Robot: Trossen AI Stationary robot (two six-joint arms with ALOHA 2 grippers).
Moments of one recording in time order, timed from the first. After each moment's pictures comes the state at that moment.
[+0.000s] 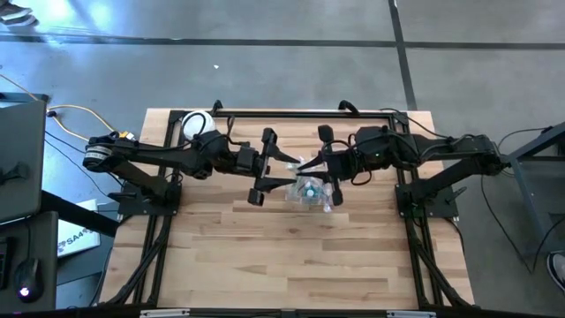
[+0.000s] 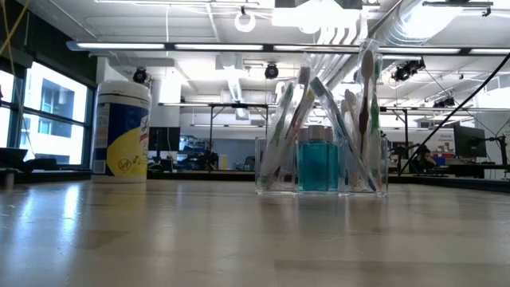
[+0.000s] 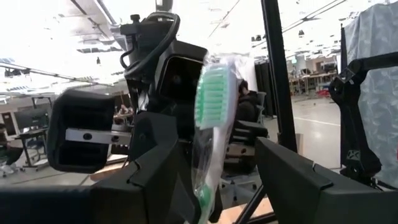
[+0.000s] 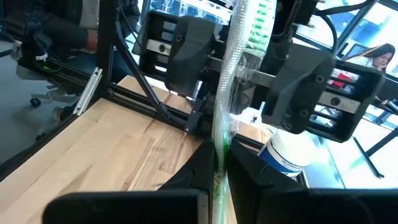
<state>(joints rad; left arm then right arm) -0.03 1.38 1.13 0.61 0.19 0.13 0.10 1.33 1.43 -0.33 0.00 -0.34</state>
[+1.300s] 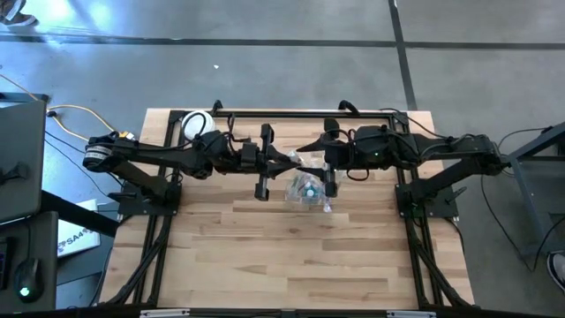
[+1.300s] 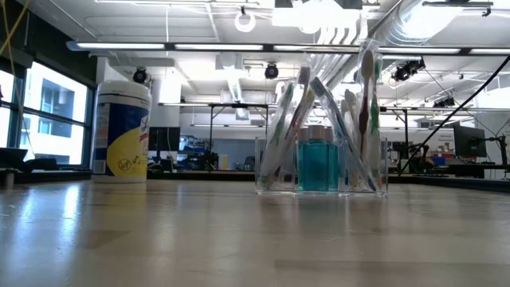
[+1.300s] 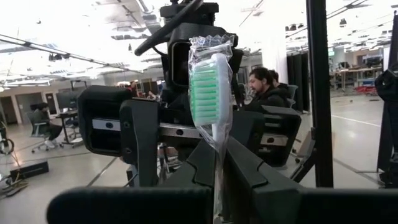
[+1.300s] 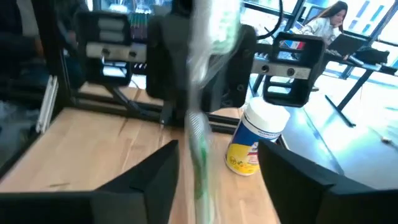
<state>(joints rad) -0.03 1.38 1.13 0.58 0.05 0.12 0.09 1.33 1.43 -0.34 0.16 -0.16</state>
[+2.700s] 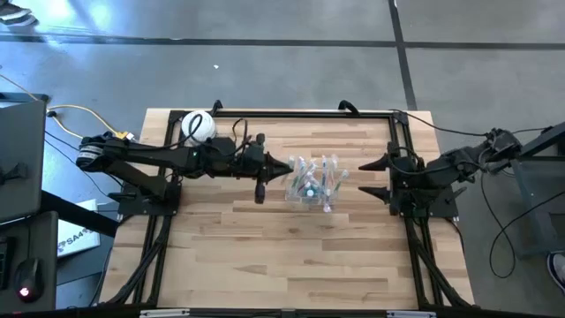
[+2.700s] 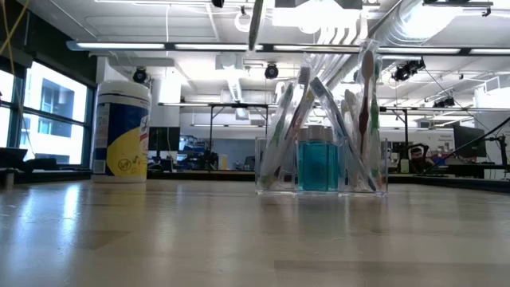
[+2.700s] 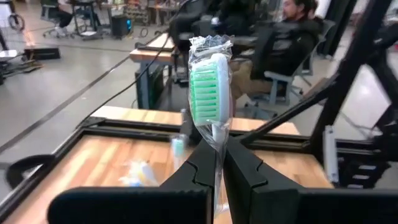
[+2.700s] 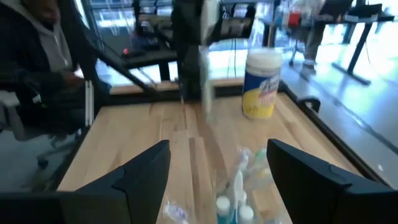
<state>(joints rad) -0.06 1.31 1.12 0.14 -0.09 -0.09 0.47 0.69 0.88 -0.47 0.55 0.22</state>
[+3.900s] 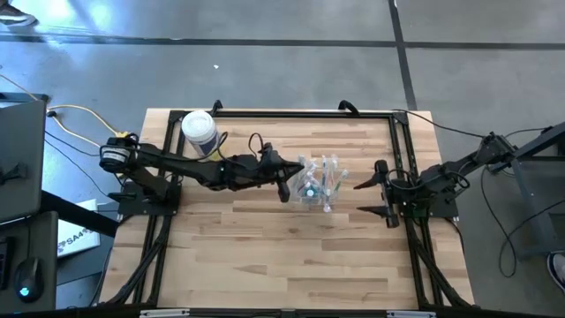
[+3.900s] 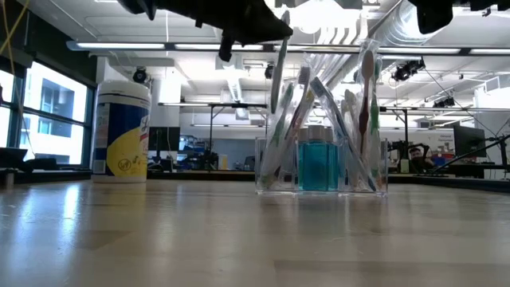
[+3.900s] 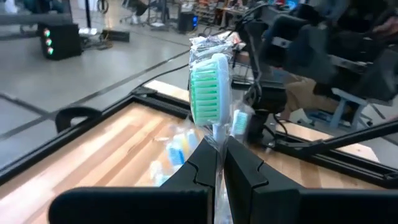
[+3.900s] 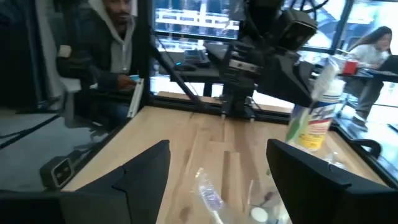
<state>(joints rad) -0.06 1.54 1.00 0.48 -0.38 -0.23 0.47 0.49 0.41 0.04 0.35 -0.05</state>
